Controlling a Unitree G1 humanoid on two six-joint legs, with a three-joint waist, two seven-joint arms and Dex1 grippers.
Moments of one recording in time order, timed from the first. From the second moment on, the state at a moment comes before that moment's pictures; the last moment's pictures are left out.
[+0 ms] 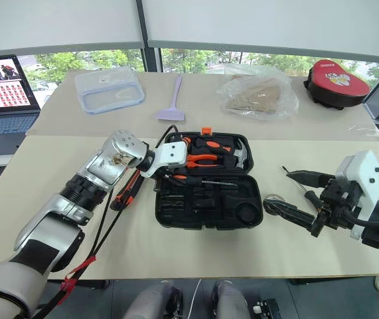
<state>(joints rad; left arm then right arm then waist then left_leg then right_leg) -1.00 0.43 -0.49 0.44 0.05 0.33 -1.28 0.13 -0.96 -0.65 -0.64 0.83 0.79 0.85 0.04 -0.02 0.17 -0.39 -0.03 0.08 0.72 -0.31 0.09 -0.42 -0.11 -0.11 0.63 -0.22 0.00</state>
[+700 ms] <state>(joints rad) -1.02 0.39 -0.43 0.44 0.04 0.38 -1.28 0.17 -0.94 -0.68 -0.70 0.85 0.79 0.82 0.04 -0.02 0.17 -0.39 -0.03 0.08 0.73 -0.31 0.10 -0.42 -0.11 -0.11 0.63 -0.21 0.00</state>
